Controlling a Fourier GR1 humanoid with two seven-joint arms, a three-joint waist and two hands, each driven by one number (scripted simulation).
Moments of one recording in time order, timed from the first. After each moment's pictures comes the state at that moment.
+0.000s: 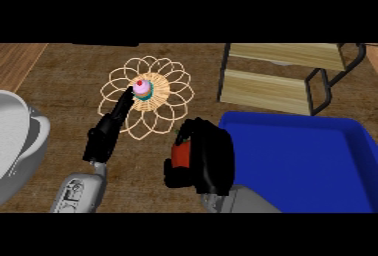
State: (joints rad) left arm -0.22 0.05 -0.04 -1.38 -0.17 -0.03 0.00; right arm -0.49 -0.01 0.74 -1.61 0.91 -0.25 1.09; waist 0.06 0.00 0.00
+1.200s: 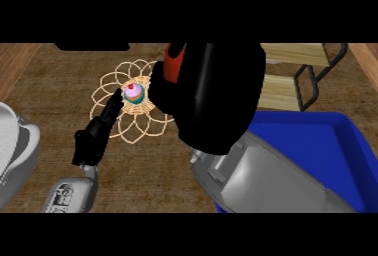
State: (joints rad) left arm -0.19 0.07 0.00 -1.40 -0.16 -0.03 0.01; right arm -1.01 -0.01 0.48 -1.61 1.25 -0.13 1.24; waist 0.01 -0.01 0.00
